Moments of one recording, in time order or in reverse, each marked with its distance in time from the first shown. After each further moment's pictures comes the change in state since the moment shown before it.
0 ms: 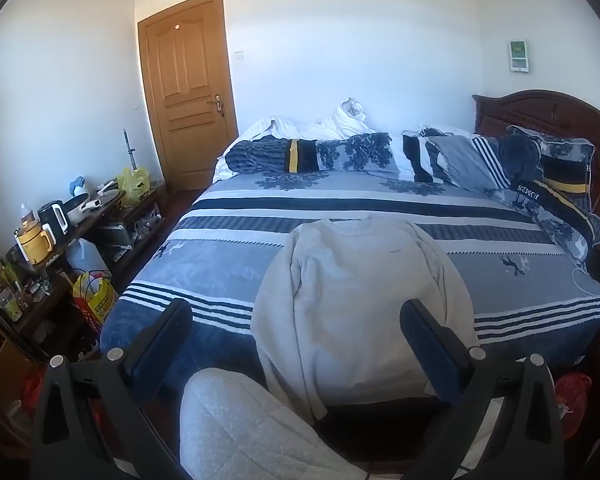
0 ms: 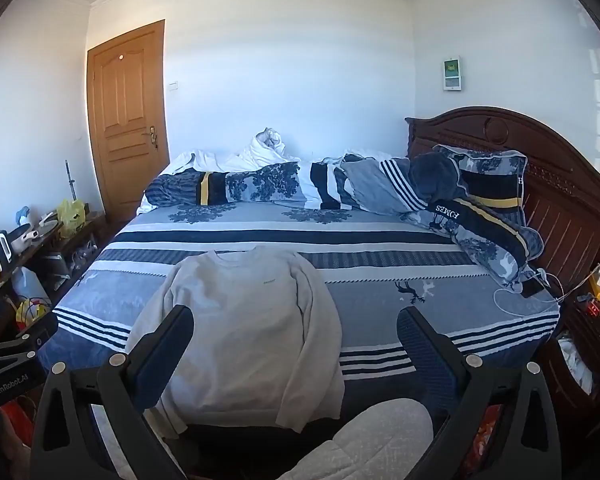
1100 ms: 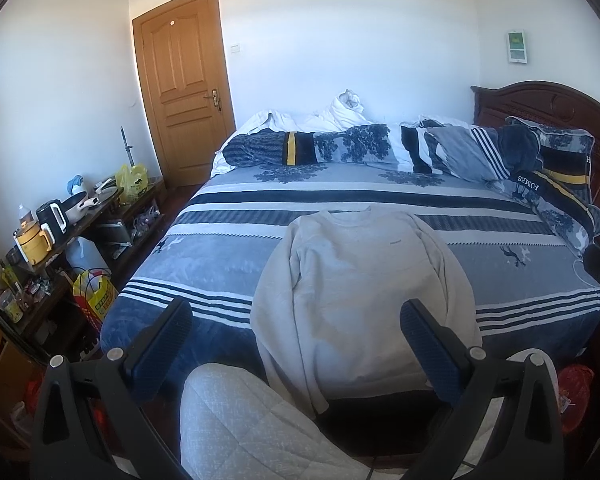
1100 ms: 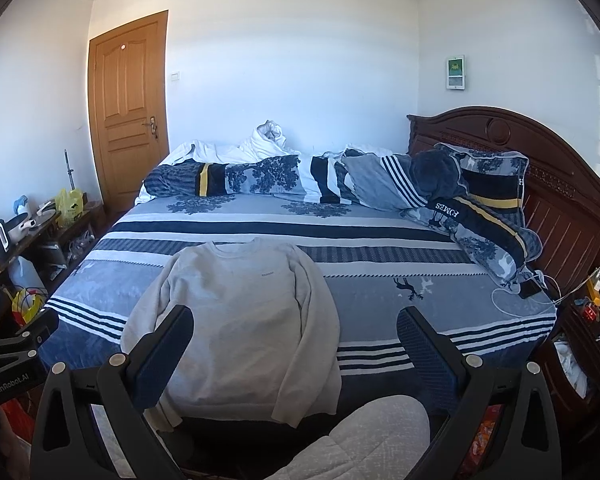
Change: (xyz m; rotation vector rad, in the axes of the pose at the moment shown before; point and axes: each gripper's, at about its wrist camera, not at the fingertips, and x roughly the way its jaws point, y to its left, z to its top) left arm 0.004 0.005 -0.010 -0.001 -0.016 0.000; right arm 0.006 0.003 -0.002 -0.010 0.008 -0.004
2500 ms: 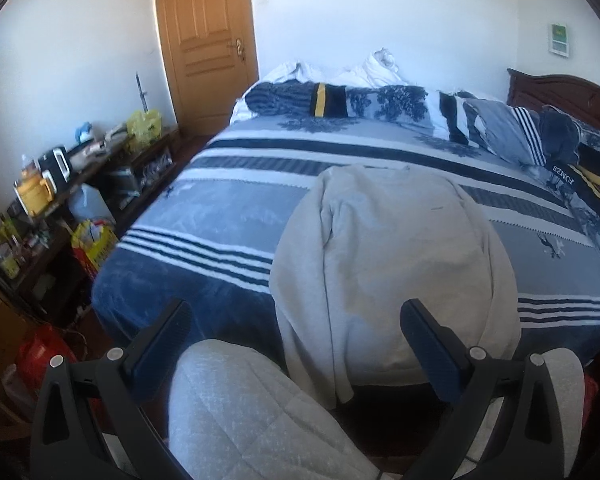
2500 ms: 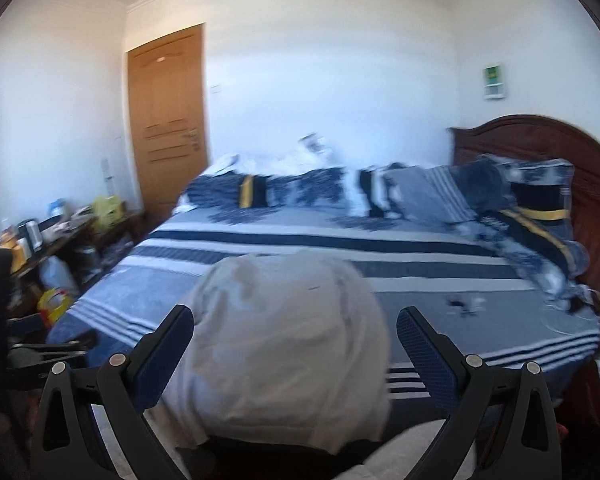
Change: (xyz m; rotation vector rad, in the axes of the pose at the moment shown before) left arm 0.107 0.043 -0.042 -0.205 0.141 -0.038; right arm 0.046 0.033 -0.015 -0.001 -0.119 0.207
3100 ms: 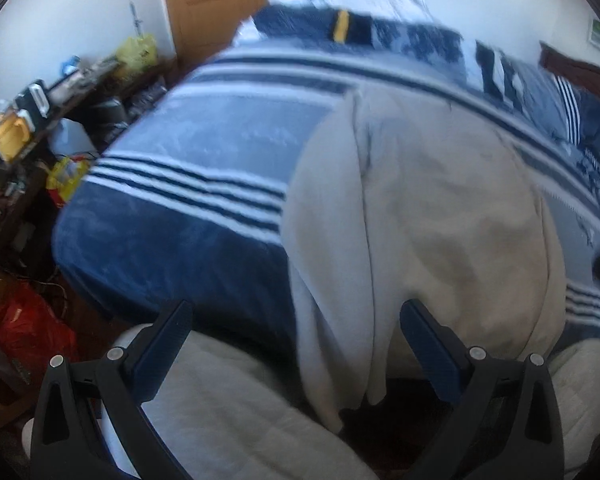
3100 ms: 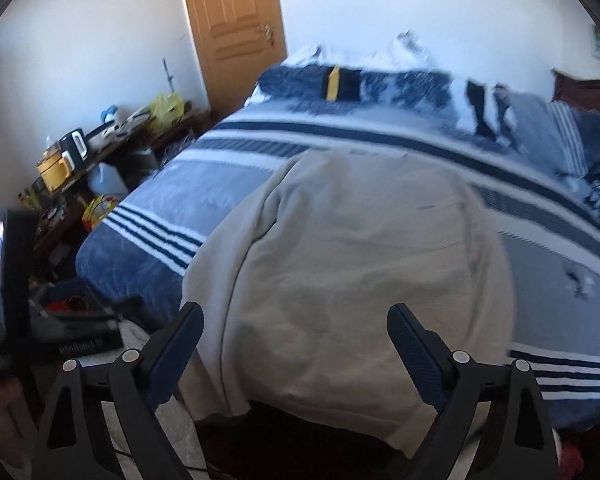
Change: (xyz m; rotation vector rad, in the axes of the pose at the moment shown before) left arm 0.150 0.047 -0.031 0.017 0.301 0.061; right arm 0.192 0.065 -0.072 -0.121 0.483 0.260
